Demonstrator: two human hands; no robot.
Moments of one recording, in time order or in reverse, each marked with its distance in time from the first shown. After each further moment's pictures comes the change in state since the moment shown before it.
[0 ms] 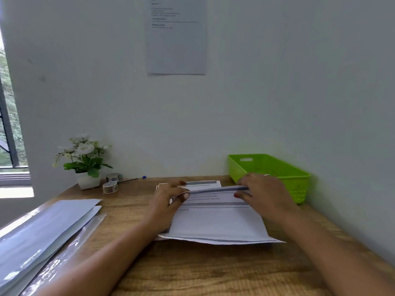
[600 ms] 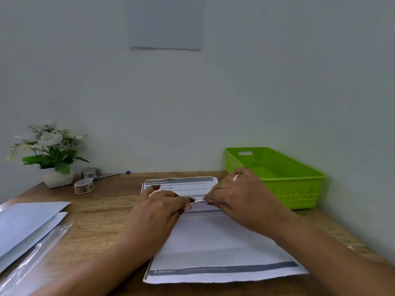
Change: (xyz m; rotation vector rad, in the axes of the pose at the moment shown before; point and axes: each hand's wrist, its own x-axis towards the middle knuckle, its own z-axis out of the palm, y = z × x) left_hand 0.004 0.009 0.004 0.354 0.035 0.359; right_hand 0.027 -0.021 0.023 0.014 0.098 -0.473
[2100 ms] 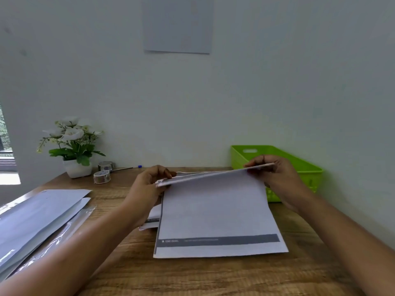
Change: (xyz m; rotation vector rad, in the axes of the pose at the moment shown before) left_hand 0.006 -0.013 -0.027 -1.183 0.057 -0.853; right_hand -0.024 0.034 -0.013 1.291 0.283 0.770
